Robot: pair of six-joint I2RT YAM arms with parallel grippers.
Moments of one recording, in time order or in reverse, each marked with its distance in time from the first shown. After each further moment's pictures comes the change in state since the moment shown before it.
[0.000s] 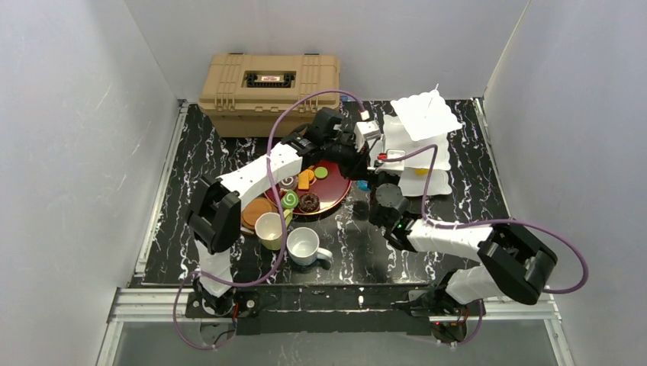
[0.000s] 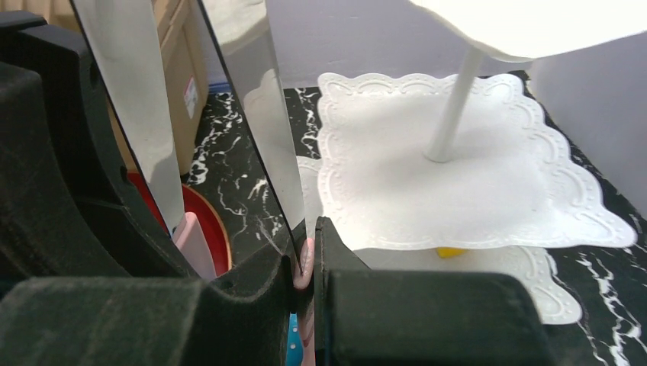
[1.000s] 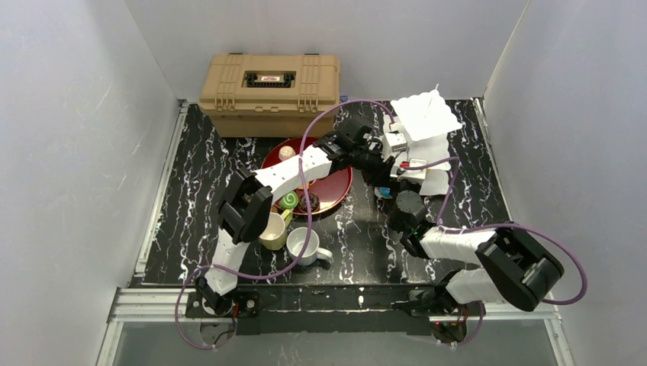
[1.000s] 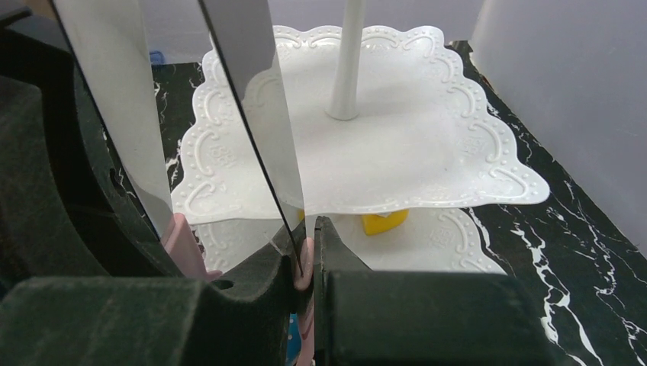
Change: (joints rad) left arm -0.111 0.233 0.207 0.006 -0.059 0.043; right arm -0.164 -0.066 -0.214 0.107 -0.060 -0.013
